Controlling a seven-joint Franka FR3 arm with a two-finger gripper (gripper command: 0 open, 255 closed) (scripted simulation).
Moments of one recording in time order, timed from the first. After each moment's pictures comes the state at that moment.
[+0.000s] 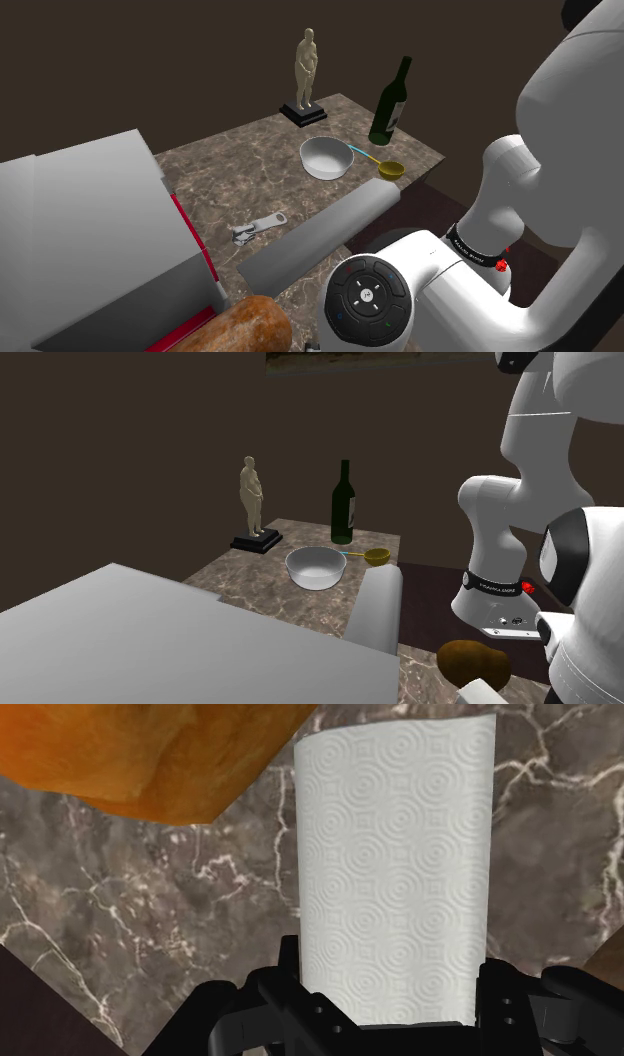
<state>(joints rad) 0.75 0.08 0.58 -2.45 0.08 2.39 2.18</state>
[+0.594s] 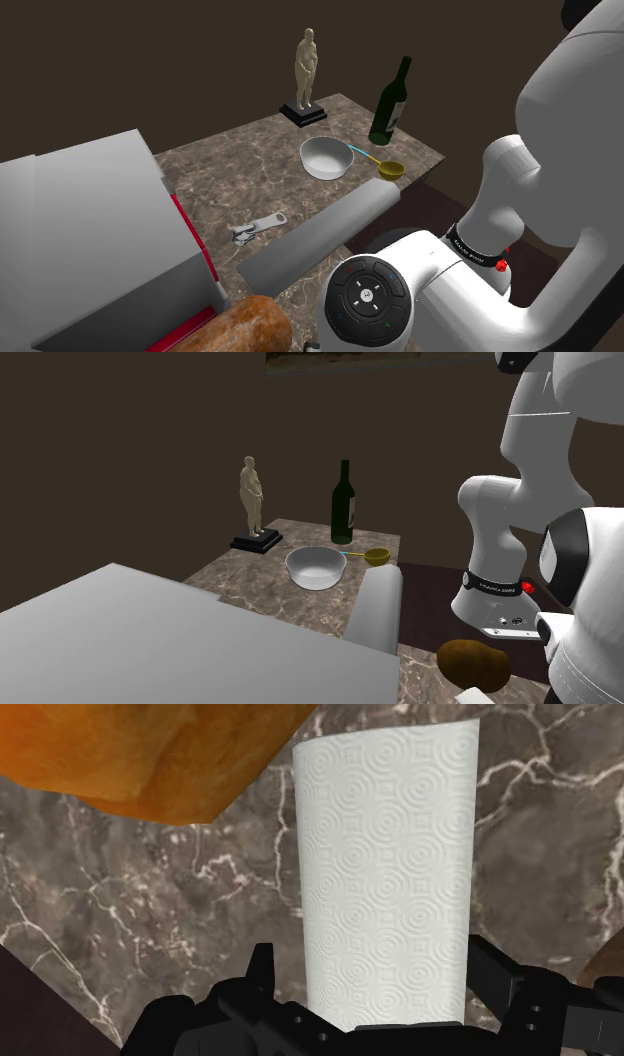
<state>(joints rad) 0.76 0.08 0.58 -2.45 0.08 2.39 2.18</state>
